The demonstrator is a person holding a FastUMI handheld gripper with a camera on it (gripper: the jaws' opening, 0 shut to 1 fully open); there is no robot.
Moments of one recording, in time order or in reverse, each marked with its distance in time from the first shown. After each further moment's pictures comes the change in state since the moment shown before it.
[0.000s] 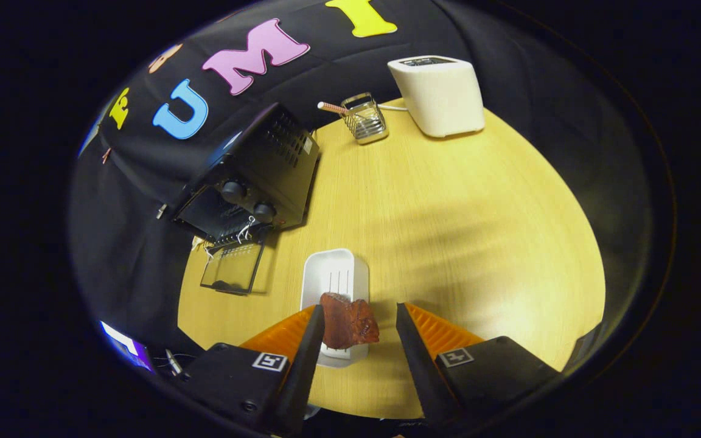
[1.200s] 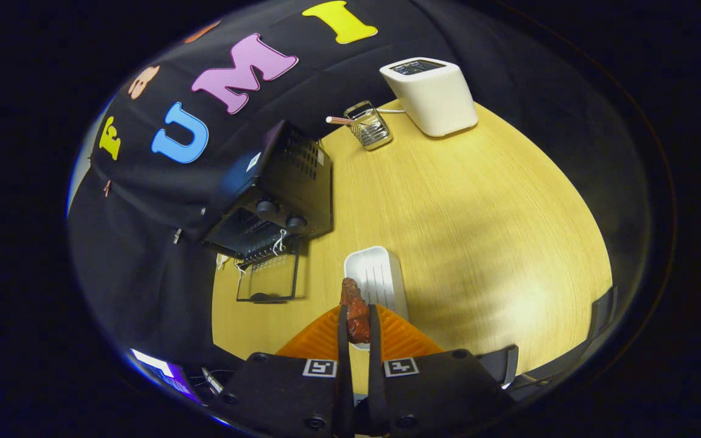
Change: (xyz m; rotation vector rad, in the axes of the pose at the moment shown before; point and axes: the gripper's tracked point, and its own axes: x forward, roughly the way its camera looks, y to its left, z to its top) arm -0.049 0.051 0.015 0.126 -0.058 0.009
